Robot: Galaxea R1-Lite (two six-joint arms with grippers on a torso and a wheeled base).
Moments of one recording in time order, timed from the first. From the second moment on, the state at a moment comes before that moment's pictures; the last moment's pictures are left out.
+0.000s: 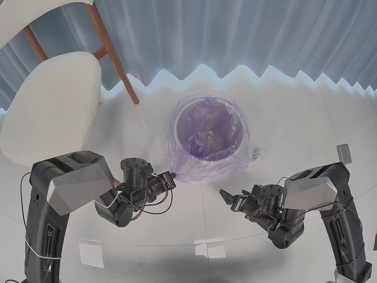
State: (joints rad) left arm -0.42 2.48 -1.02 -1.14 -0.14 -0.64; right arm 0.32 2.61 -0.77 -1.55 -0.03 0.47
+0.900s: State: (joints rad) left arm -0.41 2.54 -1.08 -1.22 -0.09 -0.73; right arm 0.32 2.62 -0.77 -1.55 -0.03 0.46
